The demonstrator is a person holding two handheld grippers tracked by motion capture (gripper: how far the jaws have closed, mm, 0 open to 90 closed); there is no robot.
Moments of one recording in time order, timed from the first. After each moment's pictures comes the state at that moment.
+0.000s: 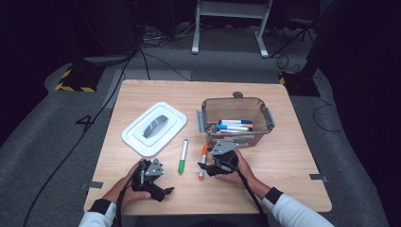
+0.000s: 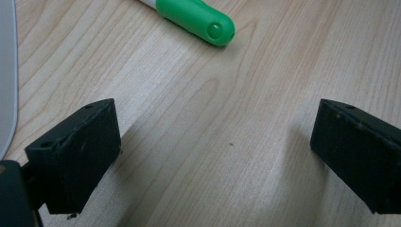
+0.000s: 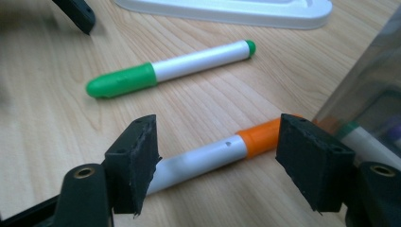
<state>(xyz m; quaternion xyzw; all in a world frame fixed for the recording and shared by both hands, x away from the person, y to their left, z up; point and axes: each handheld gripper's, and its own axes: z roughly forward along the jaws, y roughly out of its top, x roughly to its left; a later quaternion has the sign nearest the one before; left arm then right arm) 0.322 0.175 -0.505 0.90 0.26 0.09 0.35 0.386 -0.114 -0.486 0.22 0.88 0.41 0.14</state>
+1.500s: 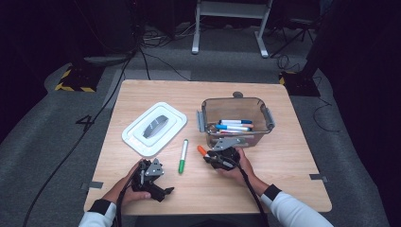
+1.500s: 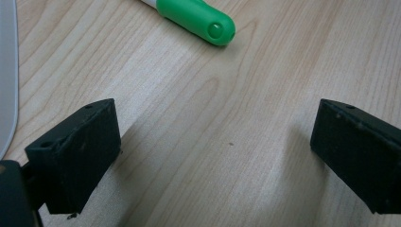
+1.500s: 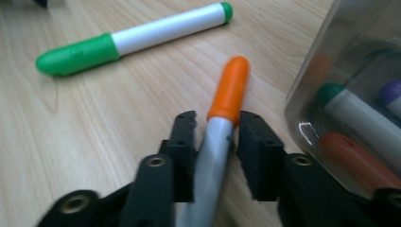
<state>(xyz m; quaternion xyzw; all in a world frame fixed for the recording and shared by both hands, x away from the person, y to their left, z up) 0.322 0.175 -0.505 0.90 0.26 0.09 0.35 0.403 -0.124 -0.498 0.25 0.88 0.38 0.12</state>
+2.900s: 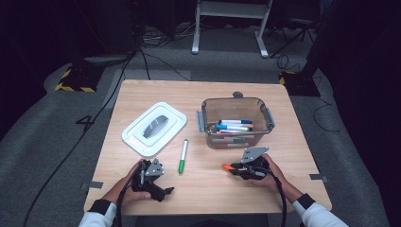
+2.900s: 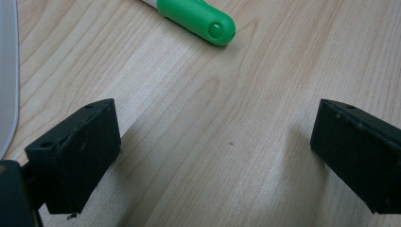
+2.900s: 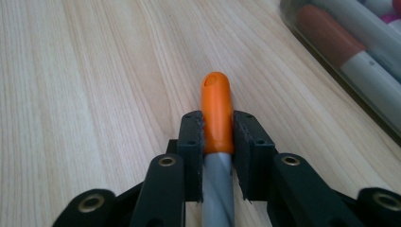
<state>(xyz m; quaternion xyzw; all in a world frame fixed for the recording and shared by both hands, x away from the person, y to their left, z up) 0.321 0.175 -0.505 0.90 0.26 0.09 0.35 0.378 -0.213 -0.490 0.17 0.92 0.35 0.07</state>
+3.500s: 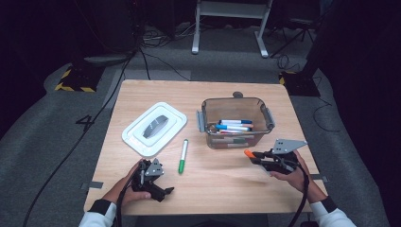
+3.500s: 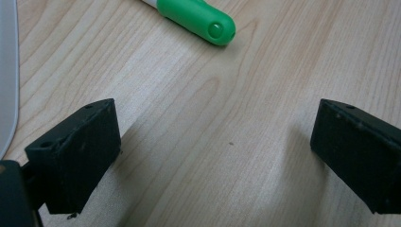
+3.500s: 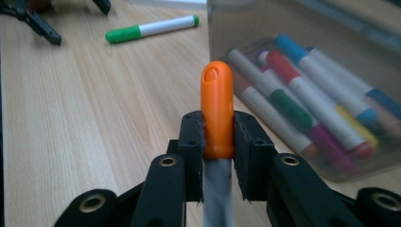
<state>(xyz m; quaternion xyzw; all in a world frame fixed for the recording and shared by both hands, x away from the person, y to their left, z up) 0.321 0.175 -0.505 0.90 0.26 0.09 0.35 0.370 -0.278 -0.432 0.21 0.87 0.43 0.12</state>
